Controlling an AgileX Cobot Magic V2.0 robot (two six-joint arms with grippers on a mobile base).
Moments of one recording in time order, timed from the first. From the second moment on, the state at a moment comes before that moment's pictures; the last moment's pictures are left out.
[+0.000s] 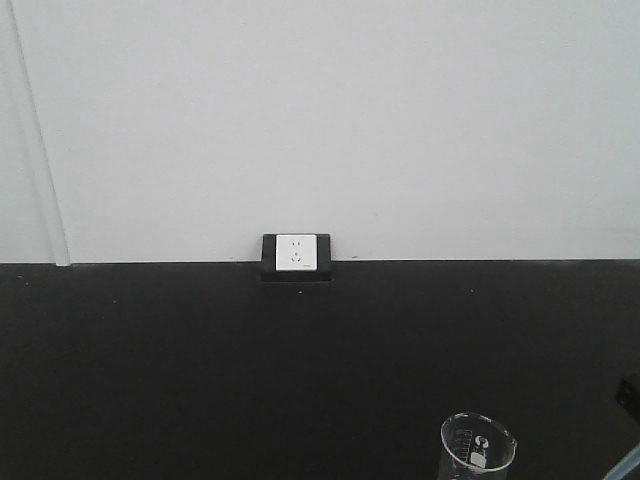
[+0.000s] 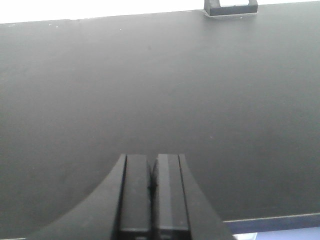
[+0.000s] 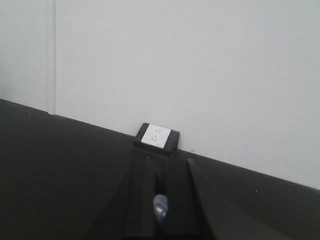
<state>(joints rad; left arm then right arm) -0.07 -0.01 0.03 -0.02 0.01 0.05 0.11 0.58 -0.45 -1.25 -0.30 1.11</state>
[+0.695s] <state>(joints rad) -0.07 -0.01 0.03 -0.02 0.01 0.05 0.11 0.46 -0.44 -1.34 -0.32 1.20</state>
